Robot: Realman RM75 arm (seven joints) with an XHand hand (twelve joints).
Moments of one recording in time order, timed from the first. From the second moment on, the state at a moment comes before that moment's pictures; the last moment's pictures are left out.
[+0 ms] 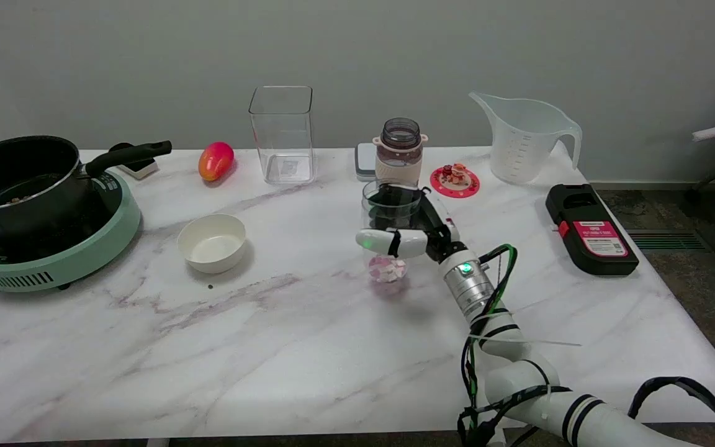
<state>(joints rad) 0.12 -1.30 -1.93 1.02 0.63 0.70 1.21</state>
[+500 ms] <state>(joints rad) 0.06 -1.25 -1.85 1.12 0.79 0.78 1.05</state>
